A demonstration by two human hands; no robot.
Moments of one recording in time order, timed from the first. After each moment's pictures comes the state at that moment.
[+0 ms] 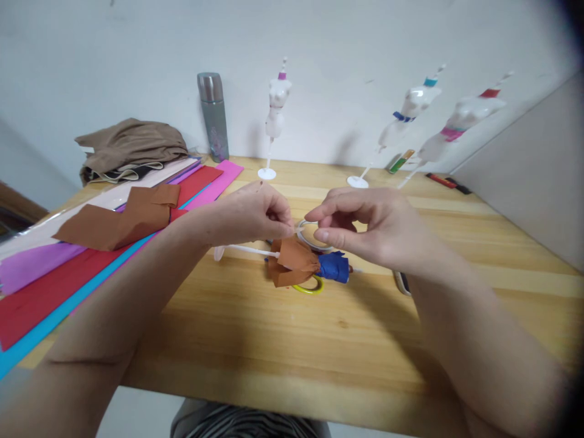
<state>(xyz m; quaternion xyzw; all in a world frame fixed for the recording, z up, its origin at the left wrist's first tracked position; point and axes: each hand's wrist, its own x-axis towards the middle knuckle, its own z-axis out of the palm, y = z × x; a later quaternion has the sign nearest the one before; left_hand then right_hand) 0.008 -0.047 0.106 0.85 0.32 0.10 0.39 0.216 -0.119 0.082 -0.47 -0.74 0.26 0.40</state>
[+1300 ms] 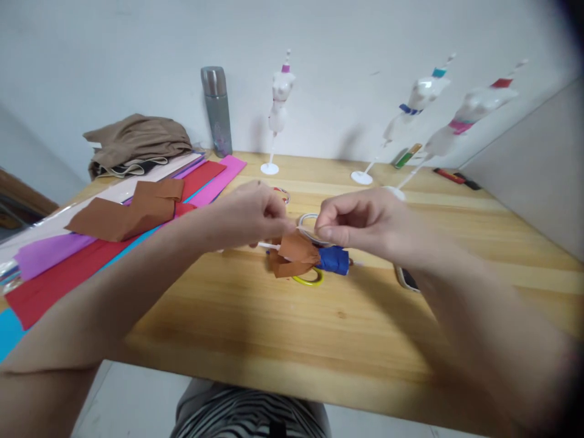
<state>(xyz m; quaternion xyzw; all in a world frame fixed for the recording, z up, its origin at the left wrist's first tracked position) 0.001 -0.069 0.114 0.82 0.41 0.07 0.39 0.219 -0.127 0.084 -0.44 -0.73 0.40 0.34</state>
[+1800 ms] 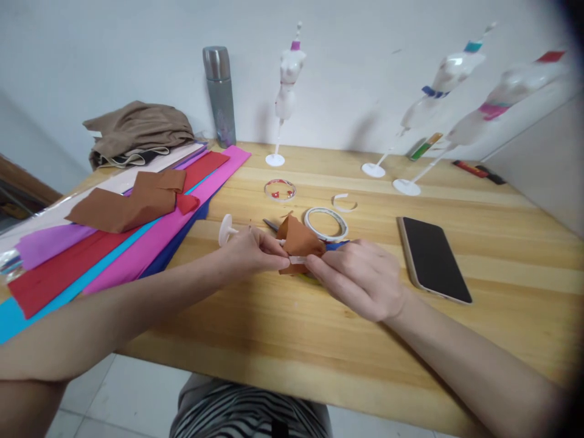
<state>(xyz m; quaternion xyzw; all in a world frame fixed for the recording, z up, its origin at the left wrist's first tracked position) -0.002 -0.085 0.016 0.70 0.43 0.11 0.56 0.211 -0.152 0.010 -0.24 -0.87 -0.27 0.35</state>
